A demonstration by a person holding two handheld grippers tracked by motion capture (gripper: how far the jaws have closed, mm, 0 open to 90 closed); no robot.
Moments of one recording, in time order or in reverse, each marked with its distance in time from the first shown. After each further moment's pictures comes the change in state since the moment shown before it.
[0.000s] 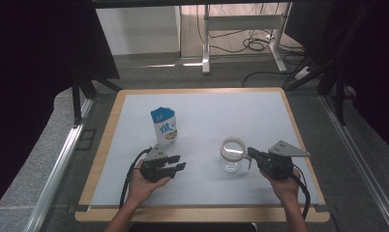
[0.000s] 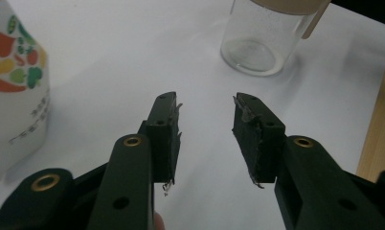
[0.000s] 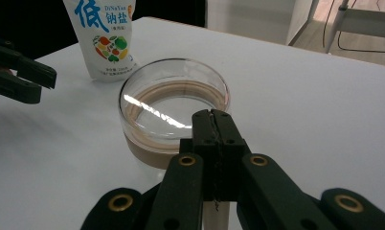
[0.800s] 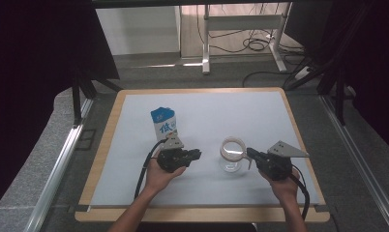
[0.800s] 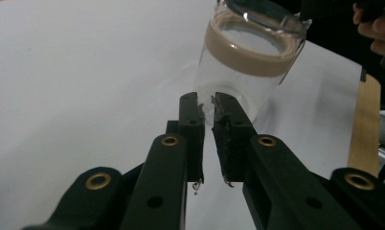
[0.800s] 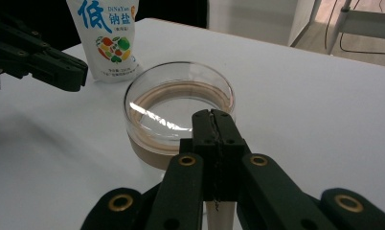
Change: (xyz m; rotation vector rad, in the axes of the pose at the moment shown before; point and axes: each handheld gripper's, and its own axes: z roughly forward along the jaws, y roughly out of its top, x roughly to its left) left arm -0.012 0.040 0.034 -0.053 -0.082 0.006; right arm 0.002 -0.001 0.001 -0.006 0.006 -0.001
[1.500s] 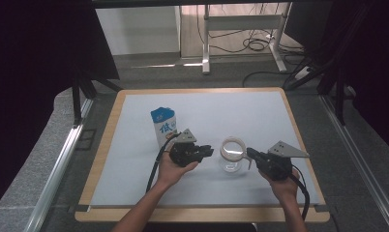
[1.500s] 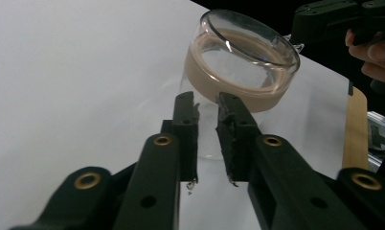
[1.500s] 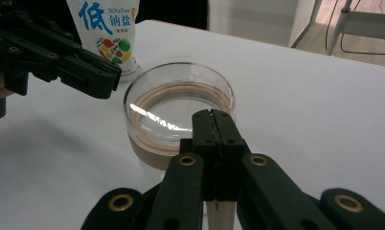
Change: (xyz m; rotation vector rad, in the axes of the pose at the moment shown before) left arm -0.005 0.020 0.029 0.008 -0.057 0.001; right arm 0.000 -0.001 0.000 -0.007 0.003 0.004
